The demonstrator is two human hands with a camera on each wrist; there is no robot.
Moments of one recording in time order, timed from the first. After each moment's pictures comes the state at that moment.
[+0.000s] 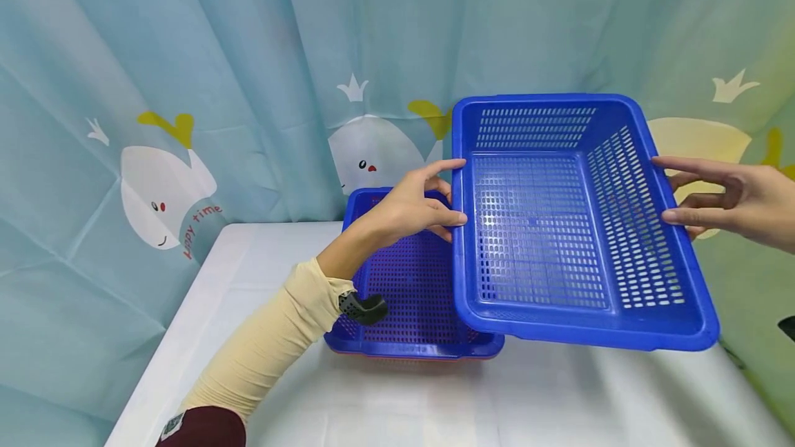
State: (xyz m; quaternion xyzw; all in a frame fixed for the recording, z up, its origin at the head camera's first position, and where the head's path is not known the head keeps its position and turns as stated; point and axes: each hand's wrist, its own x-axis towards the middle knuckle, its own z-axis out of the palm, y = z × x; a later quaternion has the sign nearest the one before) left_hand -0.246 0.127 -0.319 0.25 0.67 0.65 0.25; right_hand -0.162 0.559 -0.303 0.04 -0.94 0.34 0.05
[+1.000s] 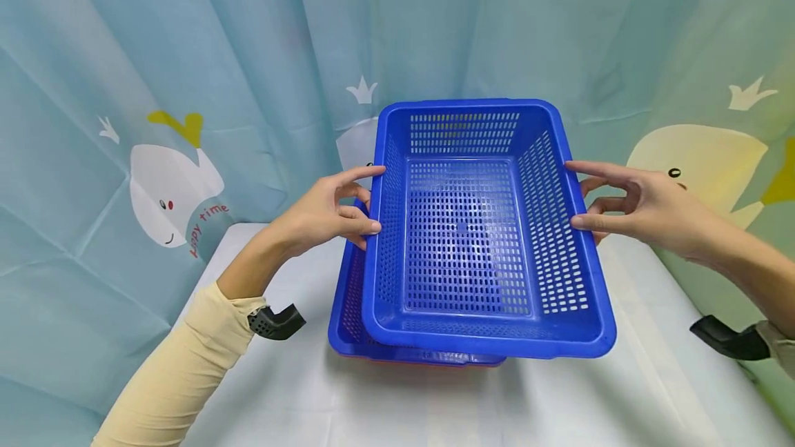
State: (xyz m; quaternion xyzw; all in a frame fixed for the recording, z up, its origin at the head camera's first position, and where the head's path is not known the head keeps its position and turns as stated) left_hand -0.246 0.123 -0.313 0.26 0.72 0.60 0.23; right_hand -0.151 0.559 -0.288 0.09 -0.91 0.40 0.00
